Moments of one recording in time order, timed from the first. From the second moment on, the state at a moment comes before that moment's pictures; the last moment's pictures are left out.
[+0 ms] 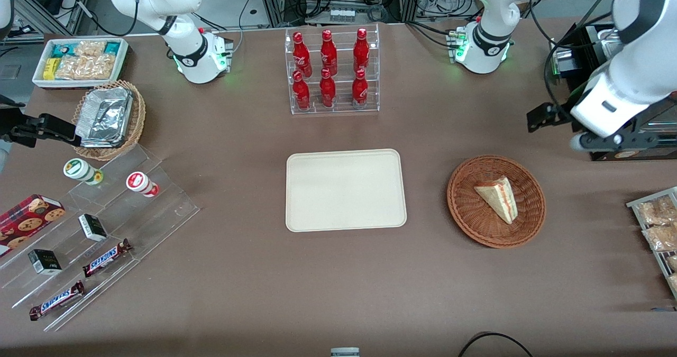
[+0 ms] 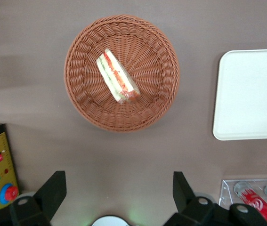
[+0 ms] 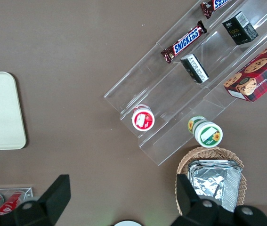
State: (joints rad) arm -0.02 -0.01 -0.10 -1.75 -0.03 1.61 -0.12
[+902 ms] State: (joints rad) arm -0.02 -0.02 -0.10 -2.20 -0.03 2.15 -0.13
